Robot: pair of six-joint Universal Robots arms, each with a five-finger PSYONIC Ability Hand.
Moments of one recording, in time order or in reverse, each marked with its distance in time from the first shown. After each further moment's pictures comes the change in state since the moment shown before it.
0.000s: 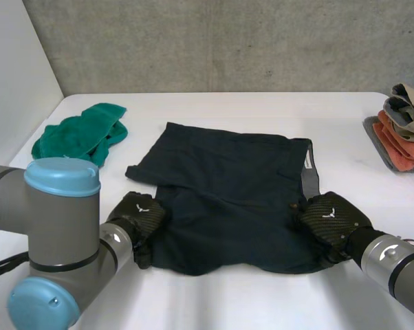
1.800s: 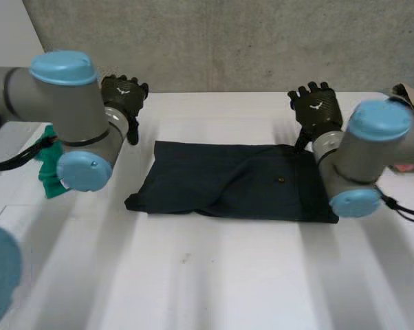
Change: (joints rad) left arm 0.110 -0.391 0.925 -0.086 -0.111 0.024; right arm 0.218 0.605 -0.944 -0.226 0.472 0.296; left_hand -0.180 -0.149 -0.151 -0.153 -0.121; right_hand -0.460 -0.472 -0.475 -0.469 -0.460
